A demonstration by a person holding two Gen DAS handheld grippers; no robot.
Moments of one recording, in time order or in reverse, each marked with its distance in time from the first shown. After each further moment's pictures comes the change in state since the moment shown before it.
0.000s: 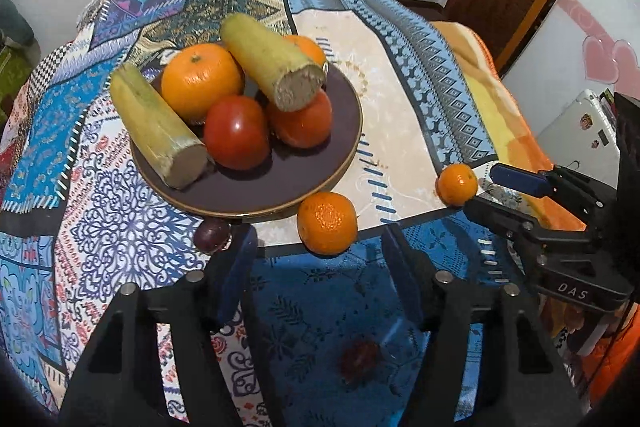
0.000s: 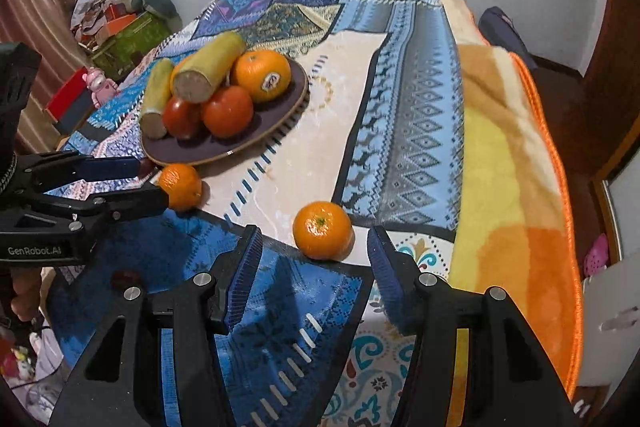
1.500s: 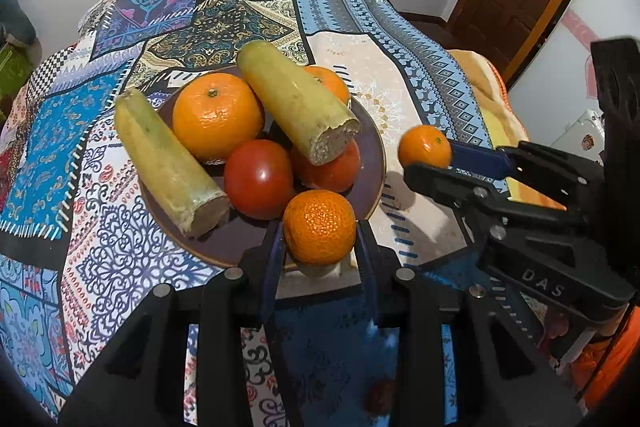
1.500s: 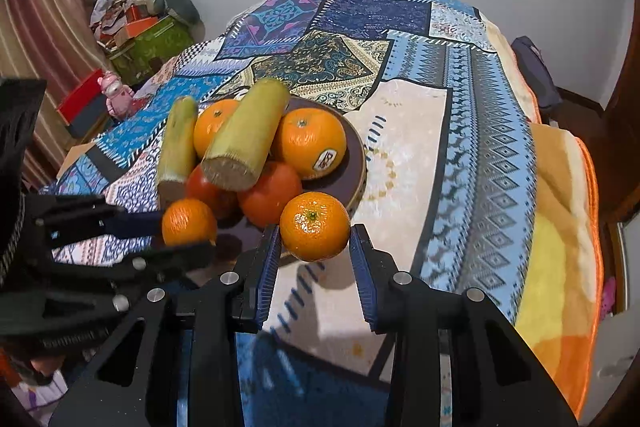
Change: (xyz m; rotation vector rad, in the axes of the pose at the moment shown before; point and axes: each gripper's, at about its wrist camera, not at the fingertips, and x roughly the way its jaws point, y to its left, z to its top) left arm 0.004 0.020 0.027 -0.025 -0.045 -0.013; right arm 0.031 0.038 0.063 -0.071 -0.050 0.049
